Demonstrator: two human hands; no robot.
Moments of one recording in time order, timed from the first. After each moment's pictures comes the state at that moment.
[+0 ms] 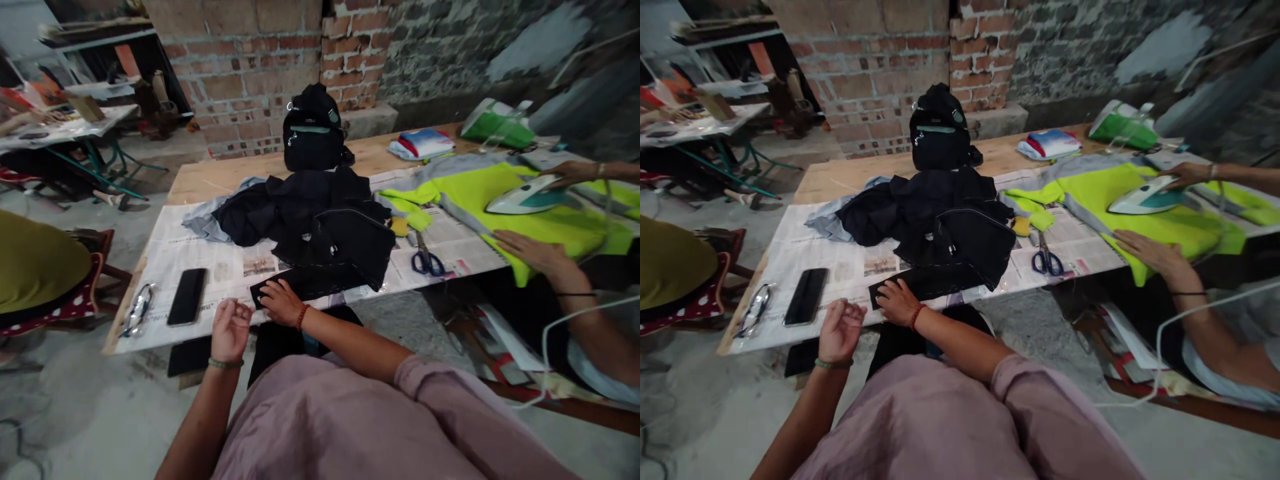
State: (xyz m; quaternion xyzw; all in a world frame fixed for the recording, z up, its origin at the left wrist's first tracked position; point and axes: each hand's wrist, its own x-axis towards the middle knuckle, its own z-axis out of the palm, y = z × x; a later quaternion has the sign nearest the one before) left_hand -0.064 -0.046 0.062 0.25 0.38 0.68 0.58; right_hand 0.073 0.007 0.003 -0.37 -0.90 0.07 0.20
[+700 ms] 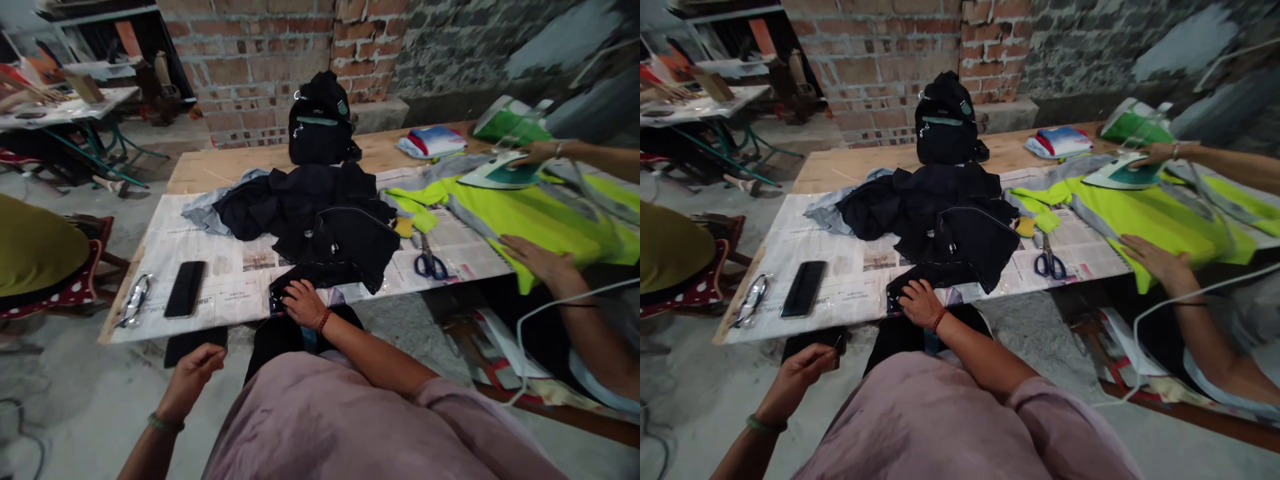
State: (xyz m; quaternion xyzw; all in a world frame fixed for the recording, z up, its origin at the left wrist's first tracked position) left_hand -0.141 -0.117 0.068 0.47 0.69 0.27 0.47; right_hand 0.128 -0.010 -0.018 -0.40 -0.89 0.05 0.22
